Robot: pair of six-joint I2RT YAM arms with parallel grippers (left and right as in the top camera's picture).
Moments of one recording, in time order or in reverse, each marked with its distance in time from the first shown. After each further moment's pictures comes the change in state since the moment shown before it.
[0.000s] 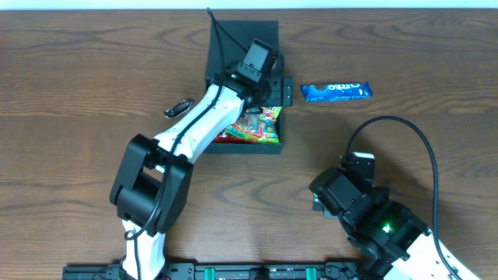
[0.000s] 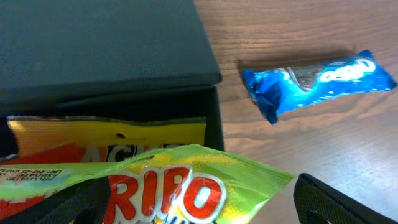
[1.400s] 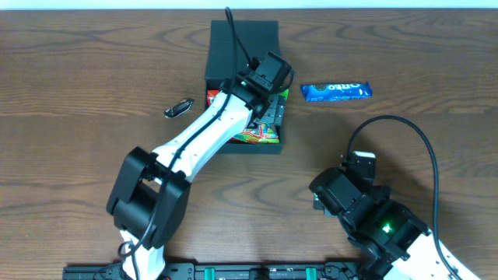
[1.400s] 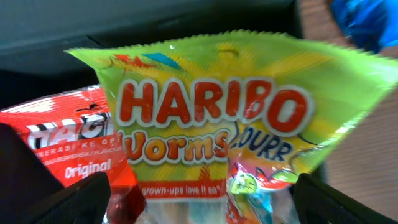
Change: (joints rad) left arm -0.077 -0.066 0.002 -0.274 -0.325 0.131; right arm 0.000 0.000 0.000 0.005 0.021 0.000
